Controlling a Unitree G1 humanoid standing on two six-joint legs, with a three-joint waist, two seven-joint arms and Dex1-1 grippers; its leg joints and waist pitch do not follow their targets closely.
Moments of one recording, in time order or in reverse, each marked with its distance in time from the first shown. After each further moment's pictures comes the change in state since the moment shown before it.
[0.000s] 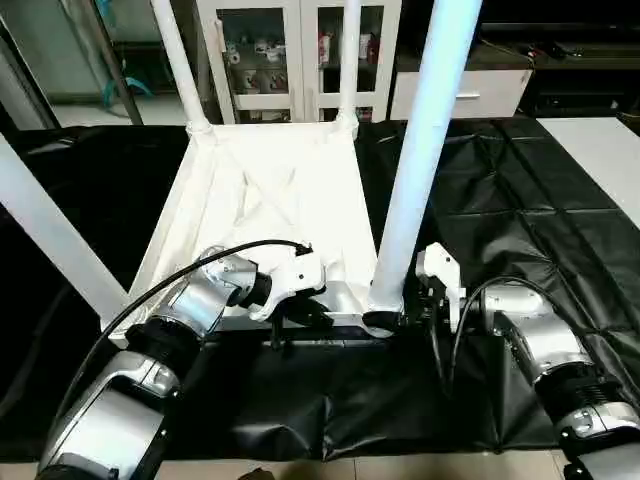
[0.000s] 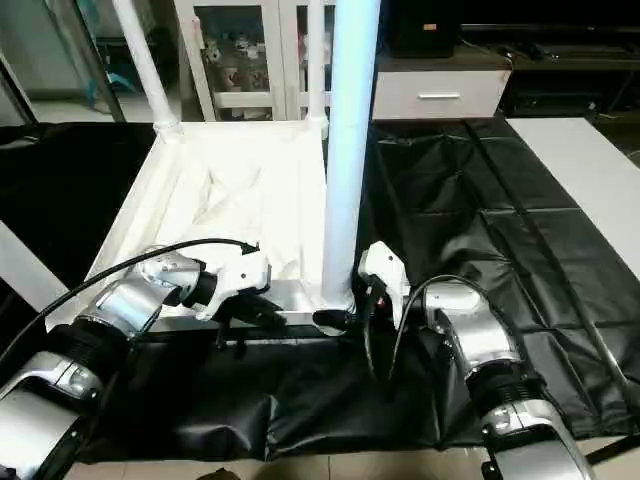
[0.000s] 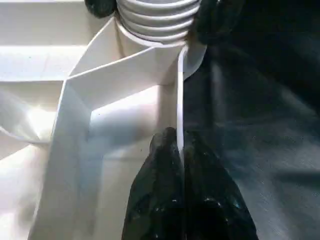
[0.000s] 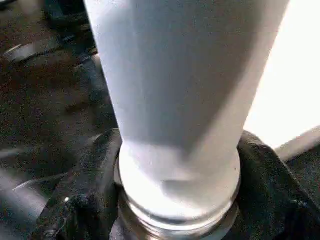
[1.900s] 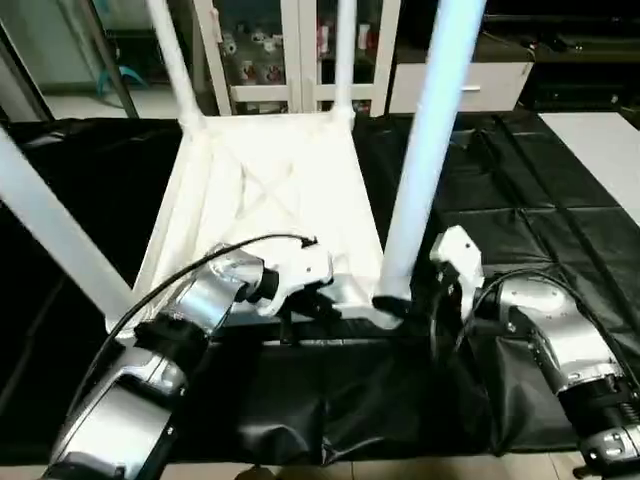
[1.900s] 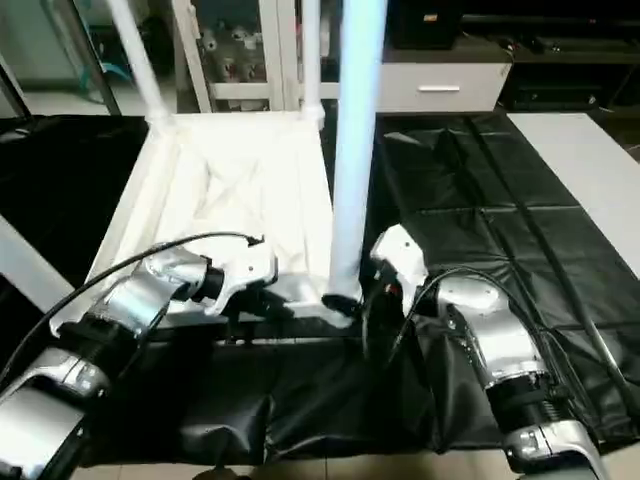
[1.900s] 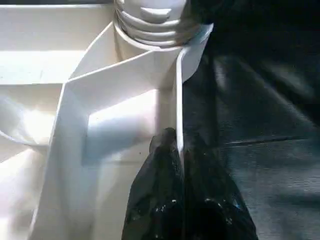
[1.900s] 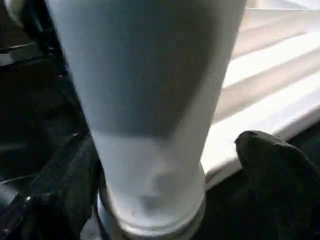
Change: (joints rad) left arm 0.033 0.000 -0.018 -0.107 -0.023 0.028 -0.050; right arm 0.093 -0.130 0.020 -0.319 0.039 0.151 -0.033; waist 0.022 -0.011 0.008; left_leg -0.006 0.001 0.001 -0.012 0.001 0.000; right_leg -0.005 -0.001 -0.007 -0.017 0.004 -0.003
